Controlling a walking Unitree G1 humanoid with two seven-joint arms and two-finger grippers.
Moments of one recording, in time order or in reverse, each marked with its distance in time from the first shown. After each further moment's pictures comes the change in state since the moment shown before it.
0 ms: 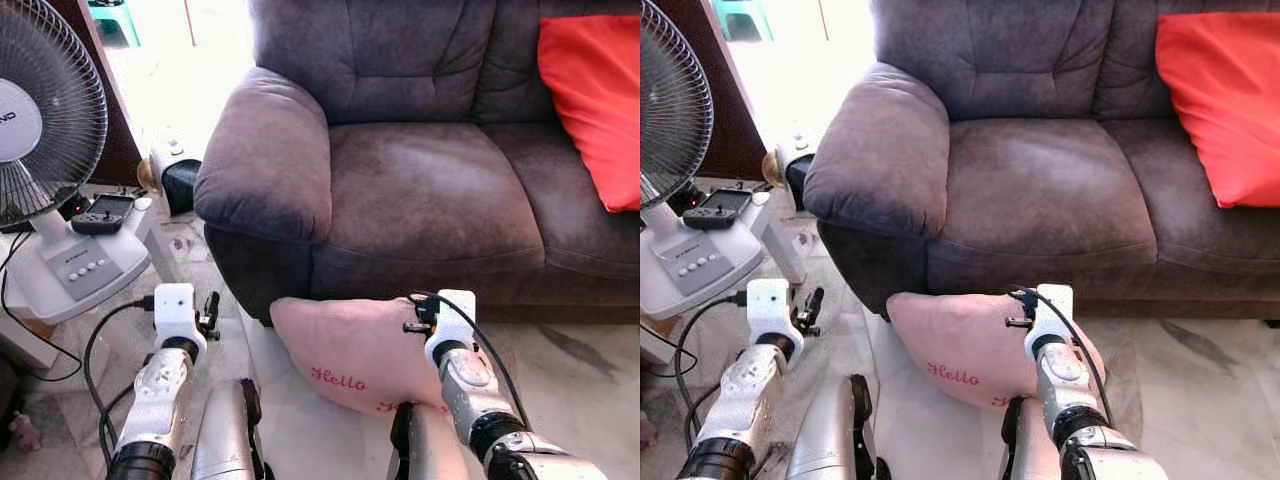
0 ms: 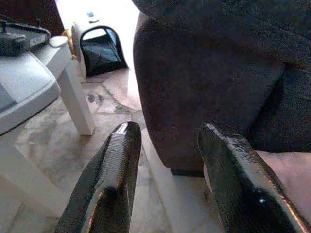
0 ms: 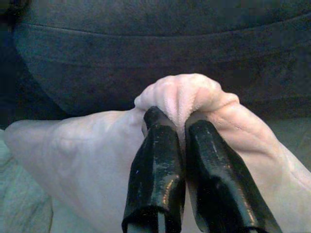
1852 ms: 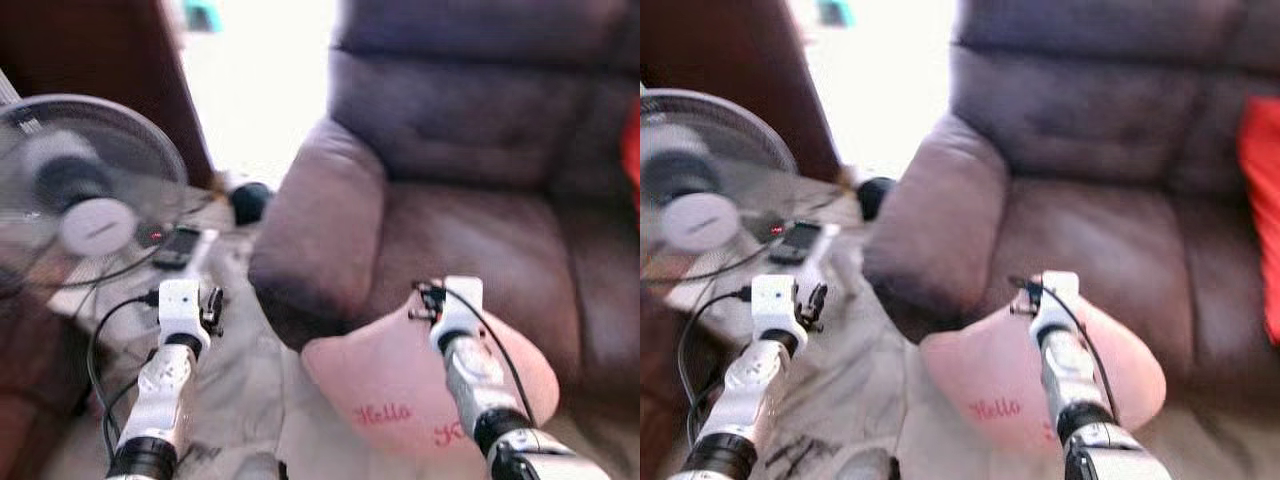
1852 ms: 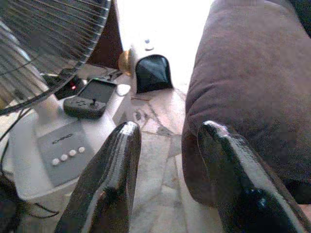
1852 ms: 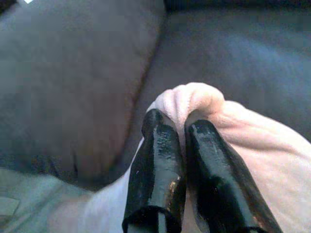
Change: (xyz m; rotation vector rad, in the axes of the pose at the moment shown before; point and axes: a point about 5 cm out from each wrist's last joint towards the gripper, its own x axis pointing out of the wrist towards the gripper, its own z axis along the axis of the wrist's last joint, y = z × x) left arm 0.003 -0.004 0.000 0.017 -0.009 -0.013; right arm 0.003 -0.002 0.025 -0.038 -0.116 0.000
